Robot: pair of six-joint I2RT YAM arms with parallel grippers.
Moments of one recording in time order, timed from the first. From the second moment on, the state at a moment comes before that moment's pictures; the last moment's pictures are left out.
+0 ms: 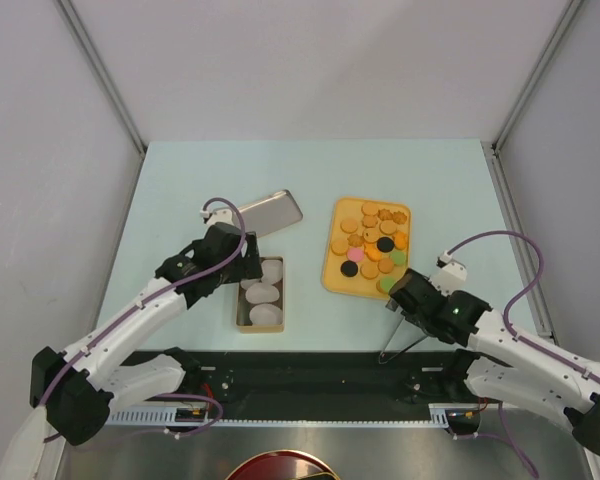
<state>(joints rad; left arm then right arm) -0.59 1.03 0.81 -0.65 -0.32 -0.59 0.84 0.83 0.59 -0.89 0.58 1.24</state>
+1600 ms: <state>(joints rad) -0.60 1.00 0.81 -0.65 -0.31 -0.60 0.98 1.09 0.50 -0.94 0.60 1.56</state>
